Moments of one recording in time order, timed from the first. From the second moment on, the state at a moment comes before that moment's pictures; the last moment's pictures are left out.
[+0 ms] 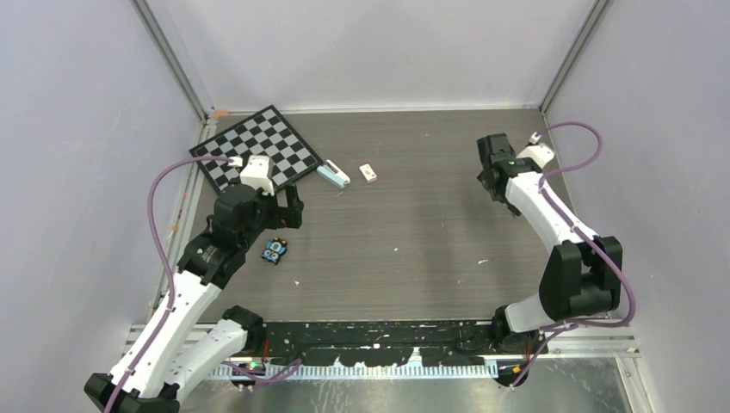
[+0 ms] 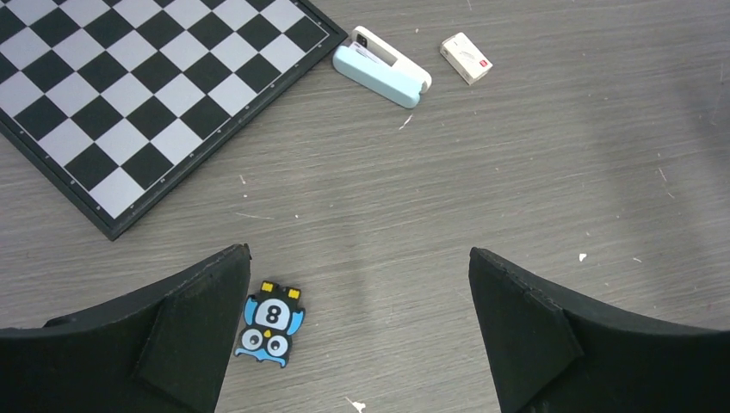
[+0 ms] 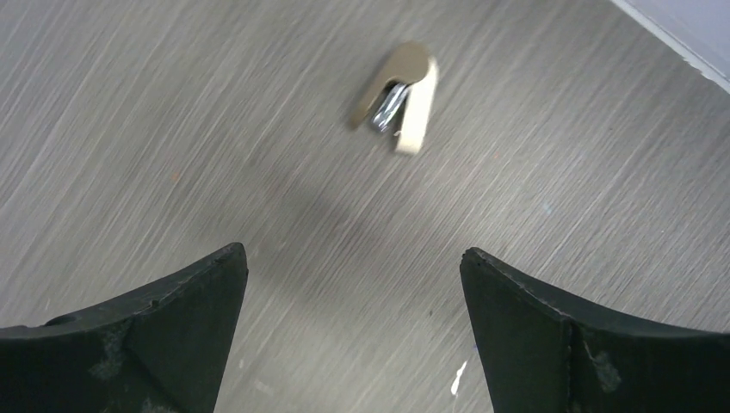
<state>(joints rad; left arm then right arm) -0.43 0.77 0.87 -0.51 -0.18 -0.20 0.20 1.44 1.14 -0.78 0.70 0.92</state>
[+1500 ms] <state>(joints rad) -0.43 0.76 0.86 -0.55 -0.11 -0.23 0.05 1.78 1.16 -0.51 0.44 0.80</state>
